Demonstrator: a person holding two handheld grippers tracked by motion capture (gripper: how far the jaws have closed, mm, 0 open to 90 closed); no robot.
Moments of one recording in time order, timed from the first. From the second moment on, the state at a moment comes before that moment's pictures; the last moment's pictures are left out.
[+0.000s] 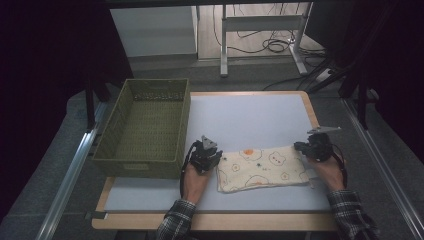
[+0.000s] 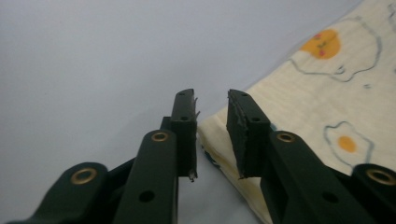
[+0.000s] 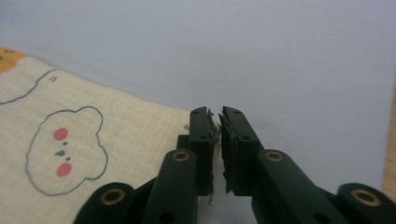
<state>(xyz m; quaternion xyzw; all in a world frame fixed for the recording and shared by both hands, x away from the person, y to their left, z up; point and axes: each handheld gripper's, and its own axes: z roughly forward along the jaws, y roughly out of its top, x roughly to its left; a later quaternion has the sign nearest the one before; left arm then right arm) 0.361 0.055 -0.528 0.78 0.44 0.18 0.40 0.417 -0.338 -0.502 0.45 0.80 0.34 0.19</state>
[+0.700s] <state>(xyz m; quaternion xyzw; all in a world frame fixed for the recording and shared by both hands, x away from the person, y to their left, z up) 0.375 0.055 -0.543 0.79 0.45 0.17 0.38 0.356 -0.327 -0.491 0.39 0.83 0.37 0.15</state>
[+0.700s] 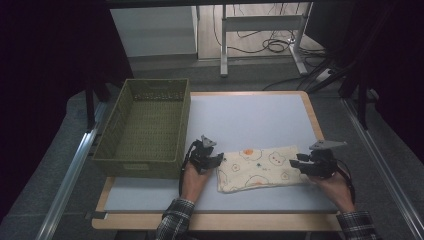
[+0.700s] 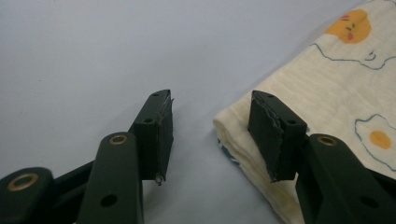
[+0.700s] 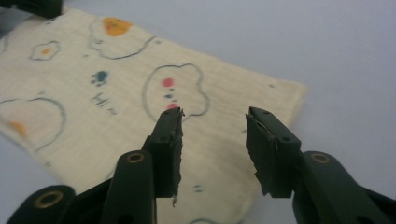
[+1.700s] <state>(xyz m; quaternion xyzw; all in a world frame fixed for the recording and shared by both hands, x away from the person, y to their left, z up) 0.376 0.056 -0.543 0.79 0.45 0.16 0.38 0.317 -0.201 -0.509 0.29 0.87 0.40 0.05</state>
